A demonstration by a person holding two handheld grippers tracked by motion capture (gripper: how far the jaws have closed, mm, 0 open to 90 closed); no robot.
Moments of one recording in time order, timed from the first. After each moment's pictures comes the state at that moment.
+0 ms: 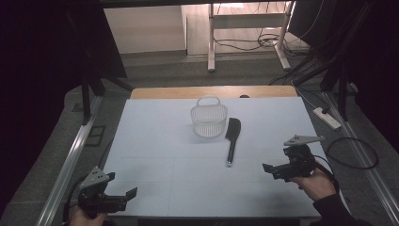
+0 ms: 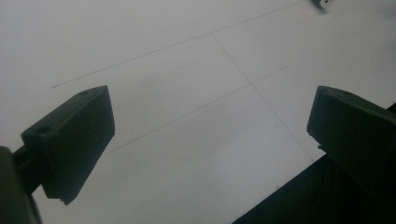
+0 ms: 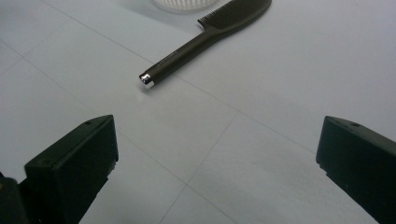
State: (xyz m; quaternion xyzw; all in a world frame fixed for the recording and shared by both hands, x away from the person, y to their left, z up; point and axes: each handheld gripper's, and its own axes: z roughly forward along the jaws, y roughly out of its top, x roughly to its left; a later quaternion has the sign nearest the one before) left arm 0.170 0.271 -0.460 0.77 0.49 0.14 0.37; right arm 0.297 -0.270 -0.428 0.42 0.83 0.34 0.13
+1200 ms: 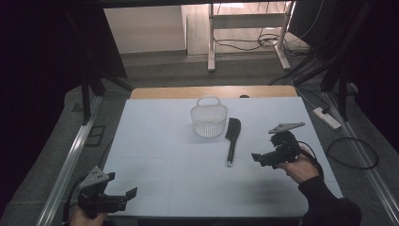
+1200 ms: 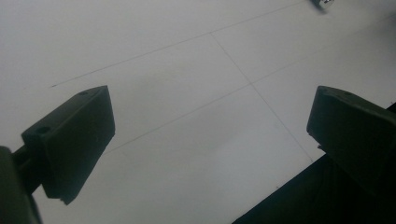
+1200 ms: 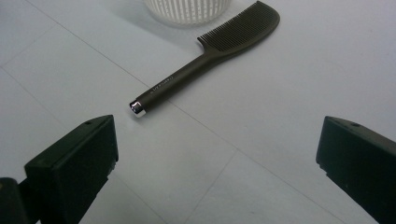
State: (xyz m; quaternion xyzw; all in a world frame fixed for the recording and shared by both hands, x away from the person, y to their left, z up) left arm 0.171 0.272 -0.461 0.77 0.50 0.14 0.37; right arm 0.335 -0.239 -0.428 0.40 0.85 0.32 0.13
